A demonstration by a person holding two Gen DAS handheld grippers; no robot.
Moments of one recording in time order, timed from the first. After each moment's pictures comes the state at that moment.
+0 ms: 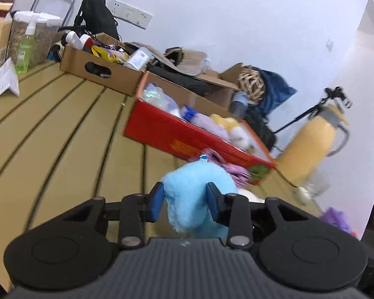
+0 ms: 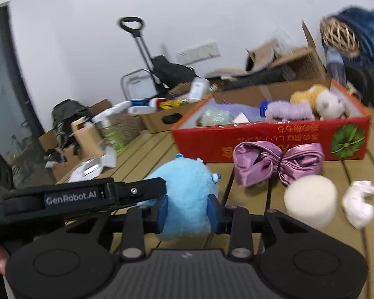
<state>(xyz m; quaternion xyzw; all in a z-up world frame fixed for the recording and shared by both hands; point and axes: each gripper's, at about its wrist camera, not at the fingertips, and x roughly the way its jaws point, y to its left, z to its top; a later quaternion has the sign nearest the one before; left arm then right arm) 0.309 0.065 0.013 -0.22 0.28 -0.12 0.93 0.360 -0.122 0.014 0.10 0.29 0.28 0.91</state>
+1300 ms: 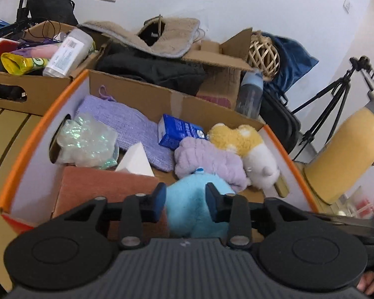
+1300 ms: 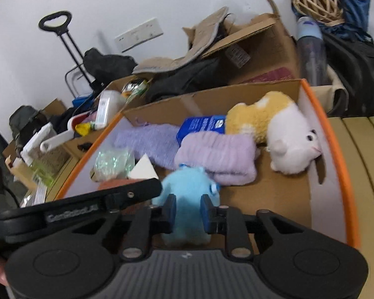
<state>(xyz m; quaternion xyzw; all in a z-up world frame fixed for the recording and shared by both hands) 0.558 -0.004 0.007 -0.16 0.35 -0.13 0.91 0.600 -0.188 0.005 0.13 0.39 0.22 0.88</state>
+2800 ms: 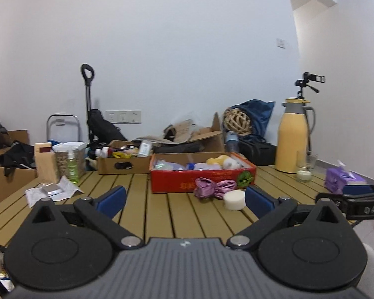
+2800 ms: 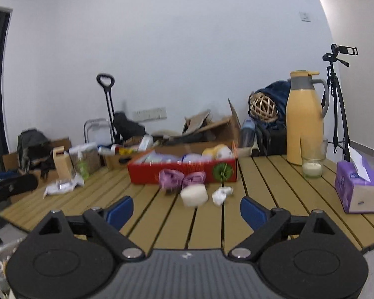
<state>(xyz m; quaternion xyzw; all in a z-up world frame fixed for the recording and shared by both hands) 0.083 0.015 0.079 0.01 0.10 -0.04 0.99 0.144 -0.243 0.054 0.06 0.16 0.12 0.98</state>
